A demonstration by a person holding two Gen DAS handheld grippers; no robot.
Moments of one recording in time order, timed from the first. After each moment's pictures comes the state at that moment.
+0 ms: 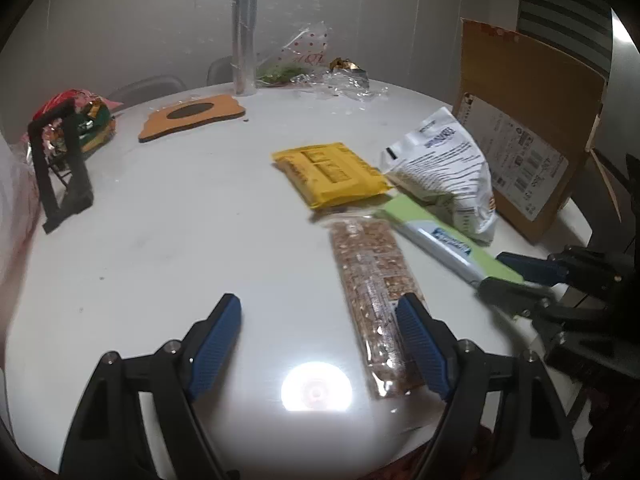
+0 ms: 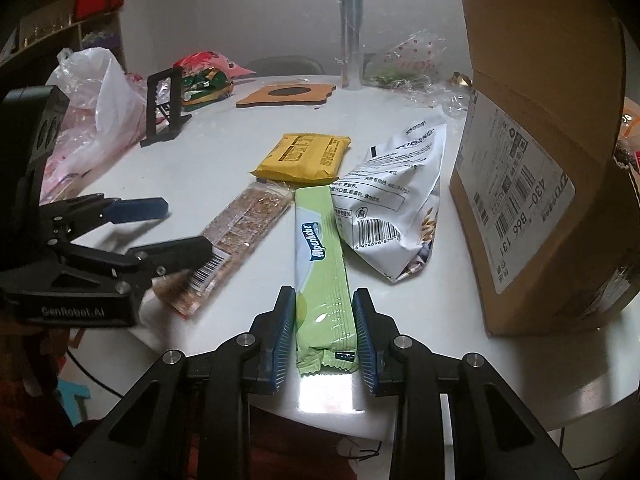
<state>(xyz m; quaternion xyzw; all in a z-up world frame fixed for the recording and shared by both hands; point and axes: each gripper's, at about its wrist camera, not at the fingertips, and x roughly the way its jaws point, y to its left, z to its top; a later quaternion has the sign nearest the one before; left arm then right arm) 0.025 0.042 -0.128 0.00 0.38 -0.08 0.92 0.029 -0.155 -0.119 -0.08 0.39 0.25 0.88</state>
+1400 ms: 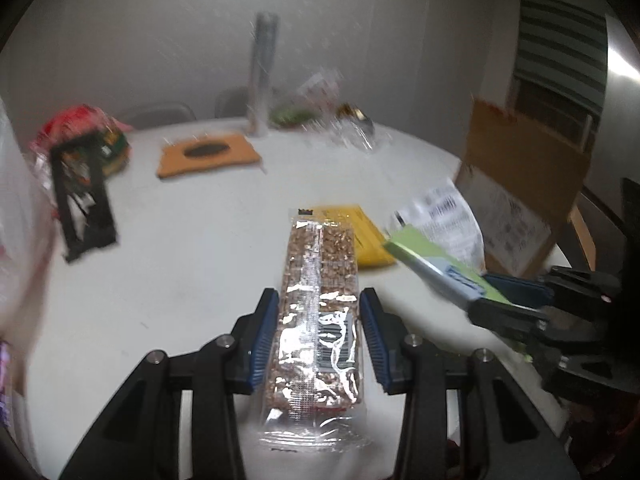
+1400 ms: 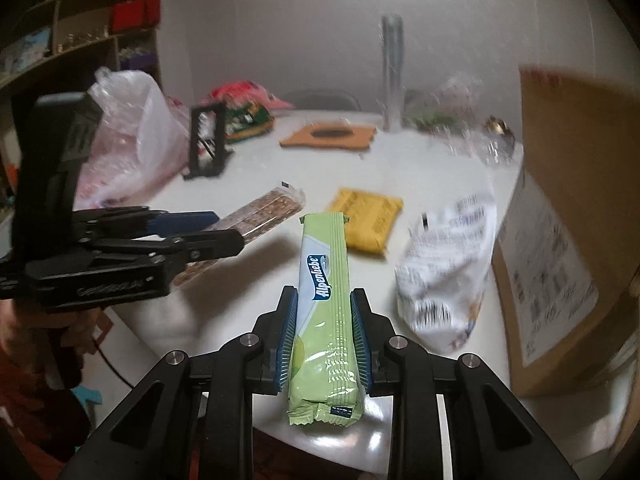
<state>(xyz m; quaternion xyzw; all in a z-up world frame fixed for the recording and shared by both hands) 0.021 0.075 -0.081 -0.03 0.31 -0.08 0.95 0.027 -0.125 -0.079 -0.08 0.32 0.31 0.89</state>
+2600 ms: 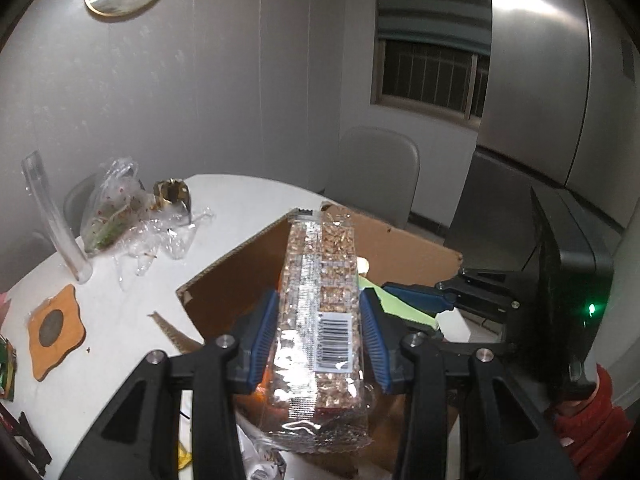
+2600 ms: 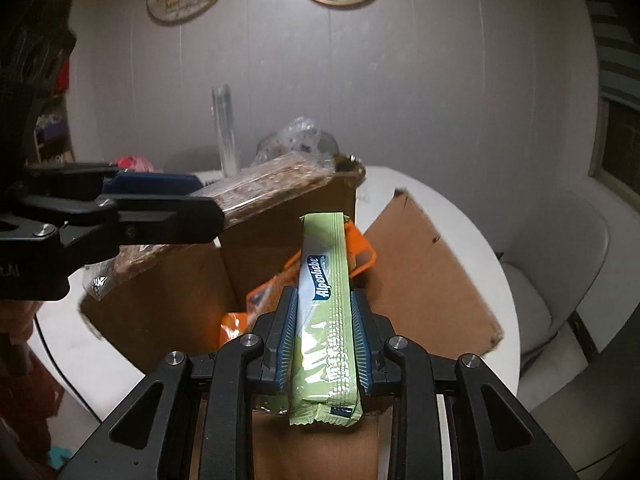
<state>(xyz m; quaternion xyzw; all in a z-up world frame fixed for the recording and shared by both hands) 0.135 -0.200 0.055 0.09 0.31 -0.29 0.90 0.112 -0.327 -0.005 -0.03 0.30 0.16 0.94</state>
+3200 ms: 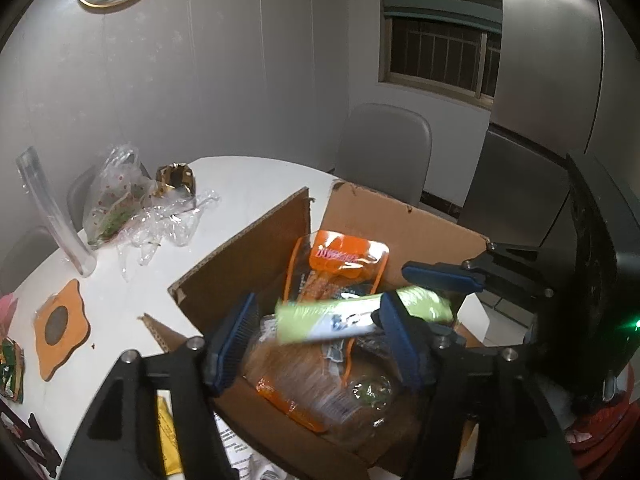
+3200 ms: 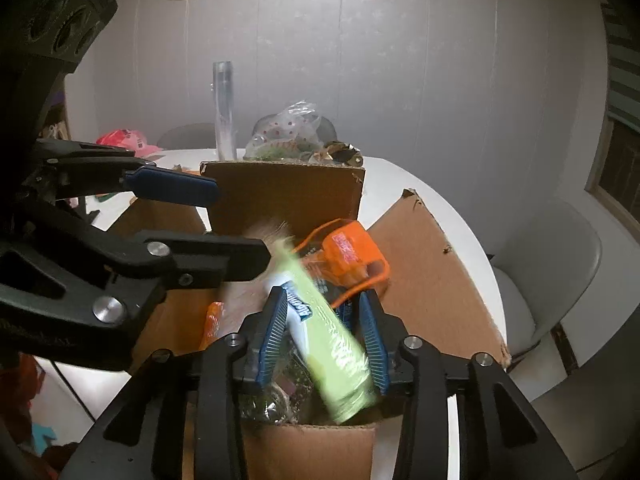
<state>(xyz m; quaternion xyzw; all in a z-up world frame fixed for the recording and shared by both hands) 0.151 -0.201 0.039 0.11 0.34 -0.28 0.89 0.136 -0.307 0.002 -0.08 0.32 0.15 0.93</state>
